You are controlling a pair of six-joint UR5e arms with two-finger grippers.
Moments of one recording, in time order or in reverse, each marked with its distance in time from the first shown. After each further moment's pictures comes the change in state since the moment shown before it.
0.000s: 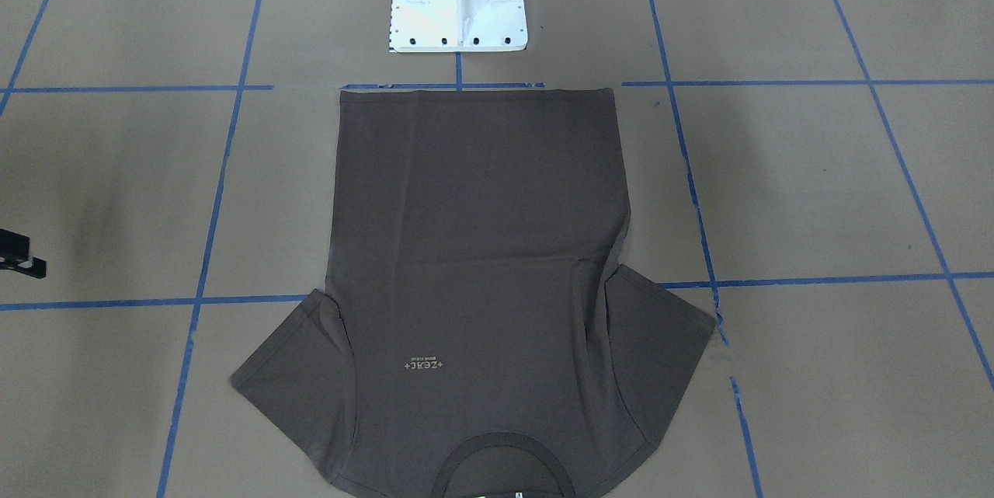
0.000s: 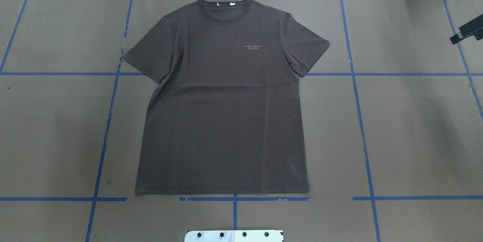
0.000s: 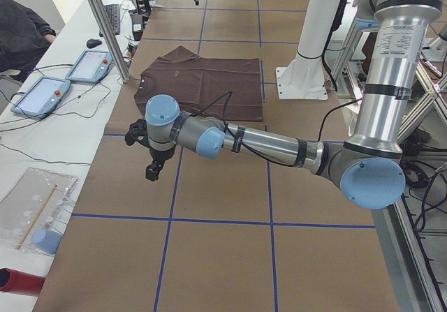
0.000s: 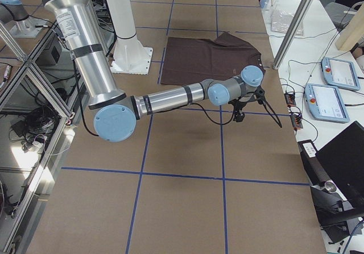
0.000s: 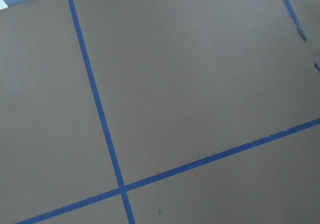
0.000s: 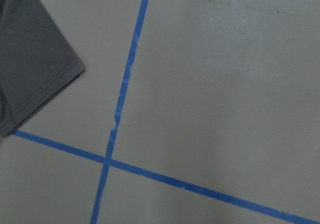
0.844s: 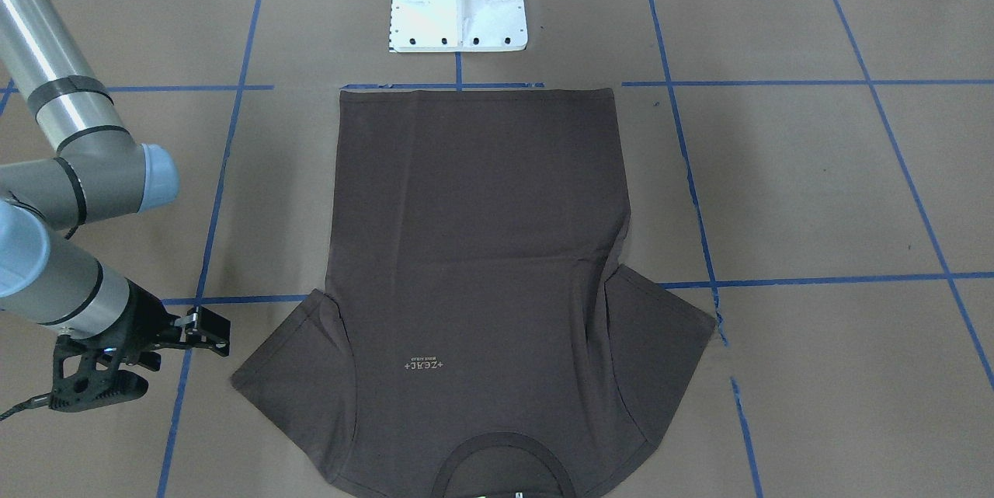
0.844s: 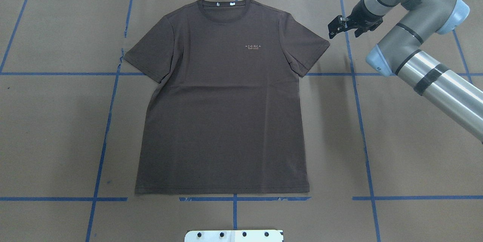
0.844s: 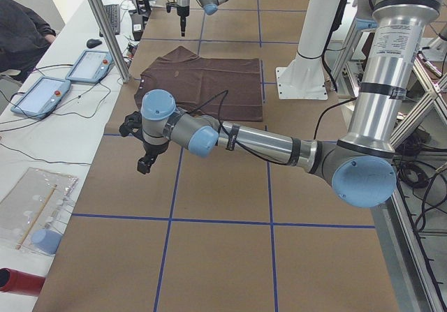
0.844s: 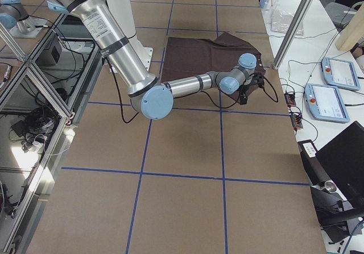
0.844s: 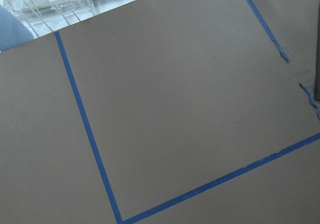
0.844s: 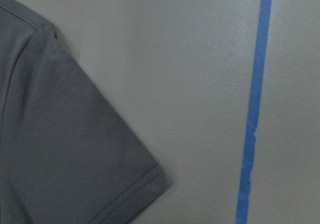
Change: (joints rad) left arm 0.005 -0.036 0.030 -0.070 0.005 -0.014; right arm -0.227 0.251 -0.315 0.349 -0.256 0.405
